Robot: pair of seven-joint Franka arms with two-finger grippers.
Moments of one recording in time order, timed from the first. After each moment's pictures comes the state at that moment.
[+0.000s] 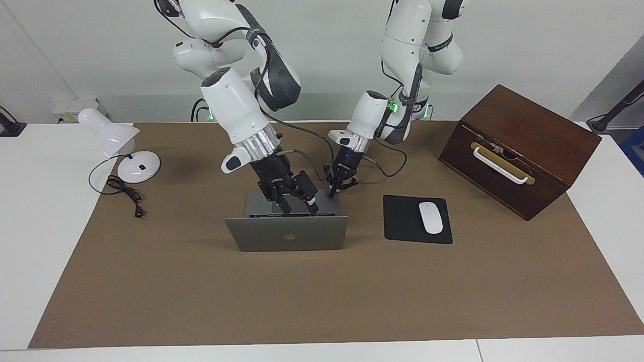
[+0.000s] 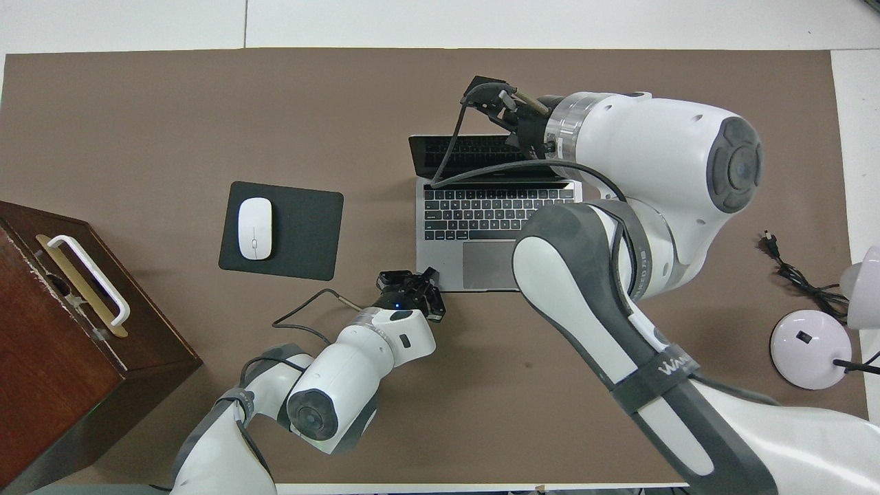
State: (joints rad) left arm -0.72 0.29 -0.05 -2.47 -0.14 3.49 -0.01; right arm 0.33 0.27 0.08 -1.69 0.42 2.52 0.70
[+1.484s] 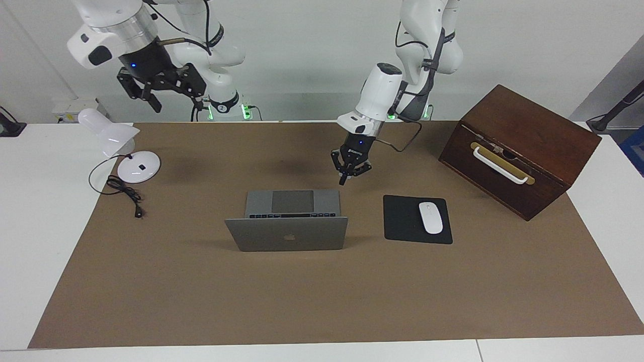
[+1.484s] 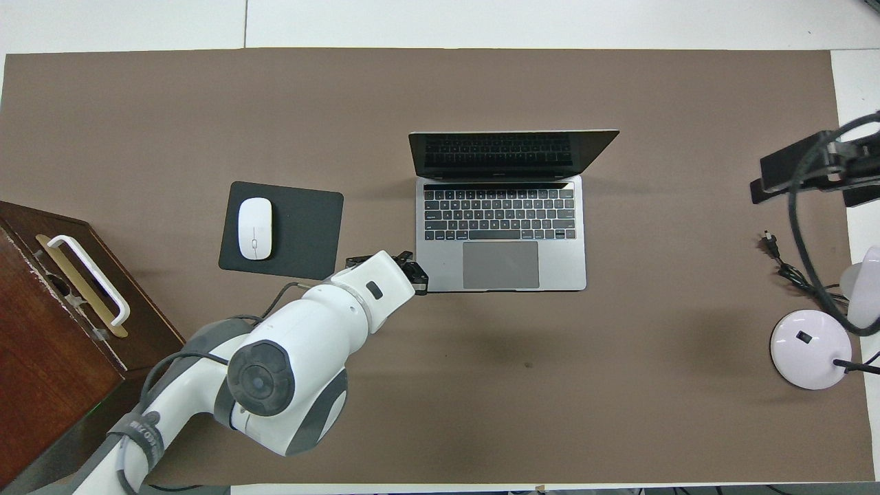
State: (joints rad) left arm -0.64 -0.03 -0.02 -2.34 -0.14 2.85 -0.28; right arm 0.00 0.17 0.06 -1.11 0.05 1.21 0.08
